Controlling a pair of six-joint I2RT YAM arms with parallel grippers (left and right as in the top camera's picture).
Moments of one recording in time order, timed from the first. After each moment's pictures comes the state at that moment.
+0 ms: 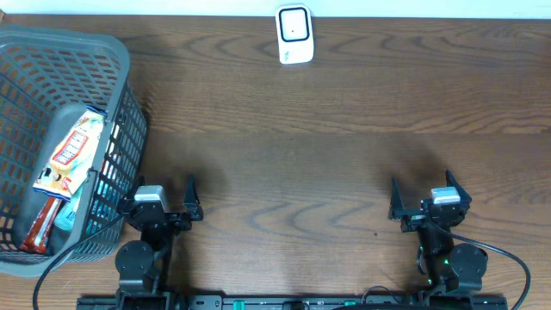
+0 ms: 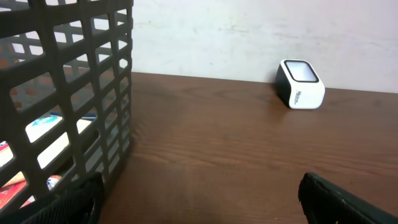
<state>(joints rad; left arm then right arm) -0.02 0.01 0.03 -0.13 0.01 -0.09 -0.04 0.01 0.01 -0.06 -0.14 -0.12</state>
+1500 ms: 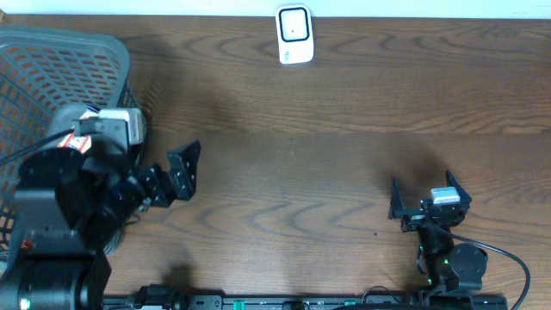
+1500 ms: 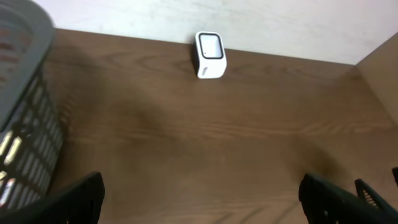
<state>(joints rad) -0.02 0.86 1.33 -1.02 0.33 -0.17 -0.04 0.01 0.01 -0.06 -0.14 -0.12</state>
